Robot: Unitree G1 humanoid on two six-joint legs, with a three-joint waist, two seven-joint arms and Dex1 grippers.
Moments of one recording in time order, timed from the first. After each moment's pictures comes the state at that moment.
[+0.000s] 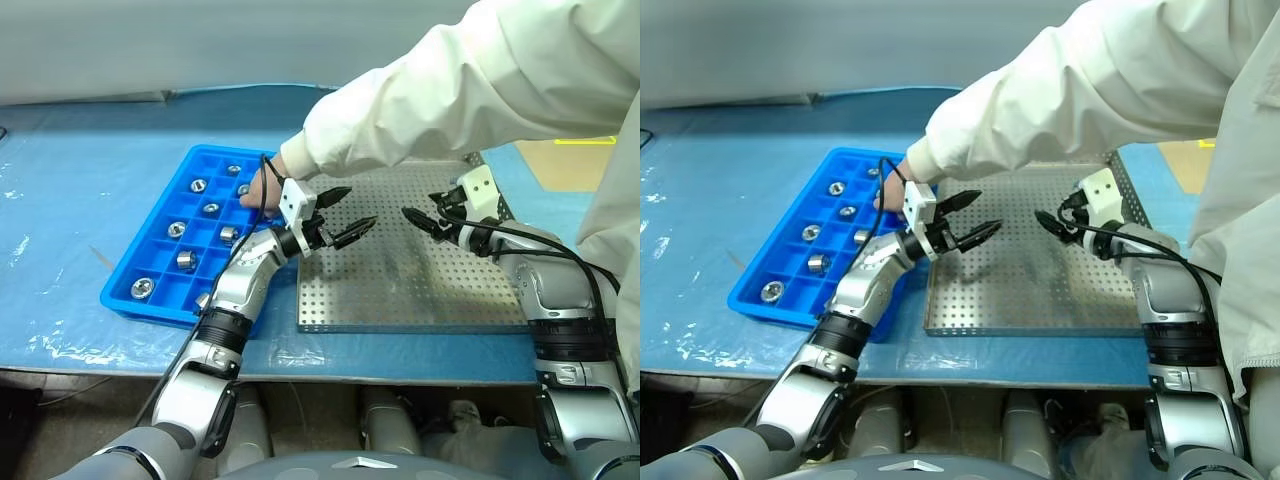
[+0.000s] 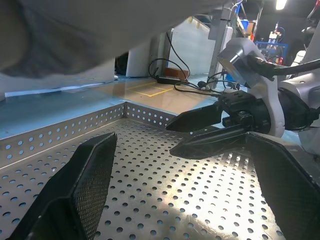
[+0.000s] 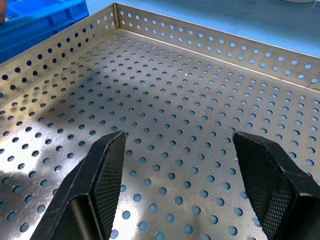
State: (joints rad) left arm -0.59 0.03 -0.10 0.39 -0.33 -0.02 -0.87; right arm -0.46 -0.56 -0.09 0.03 0.25 0.61 0.60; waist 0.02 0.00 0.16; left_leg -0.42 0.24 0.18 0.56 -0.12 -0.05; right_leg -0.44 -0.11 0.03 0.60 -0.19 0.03
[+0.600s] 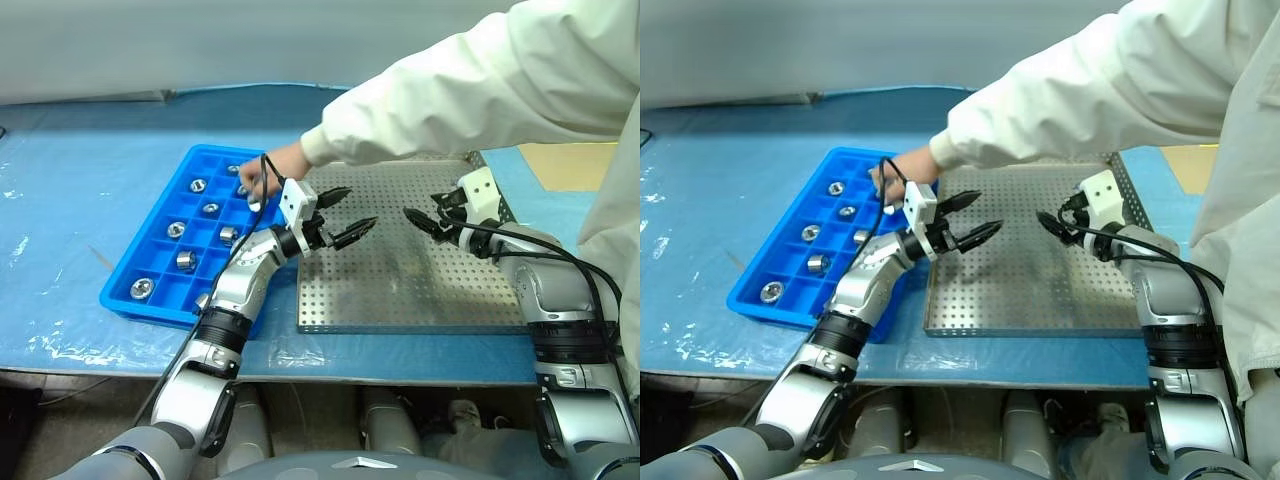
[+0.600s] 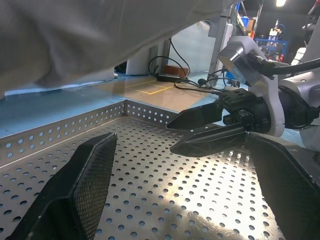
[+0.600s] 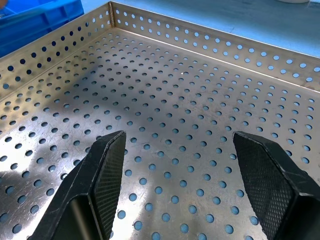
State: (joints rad) left arm -0.59 0.03 -0.10 0.39 -0.32 -0.03 -0.87; right arm -0.46 -0.56 -0.09 0.03 0.25 0.60 0.59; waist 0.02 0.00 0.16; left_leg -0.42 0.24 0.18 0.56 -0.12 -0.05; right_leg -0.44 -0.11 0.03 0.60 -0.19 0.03
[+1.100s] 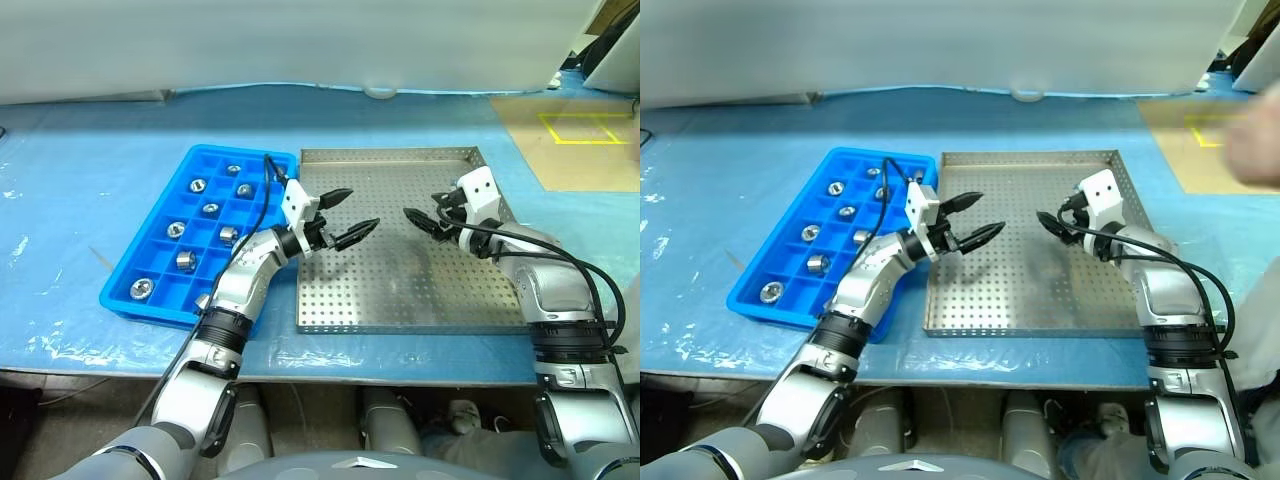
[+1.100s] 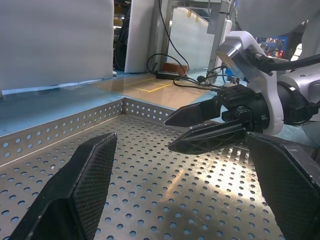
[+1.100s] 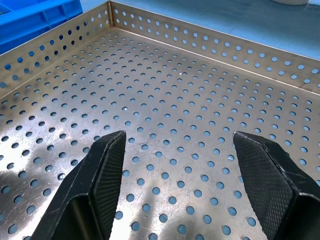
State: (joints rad) left arm -0.59 0.03 -0.11 0.39 -0.31 -0.03 -0.87; right arm -0.46 -0.56 -0.09 0.03 0.24 0.59 0.59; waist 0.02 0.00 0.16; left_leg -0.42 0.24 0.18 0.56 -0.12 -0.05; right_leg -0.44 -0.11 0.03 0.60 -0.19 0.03
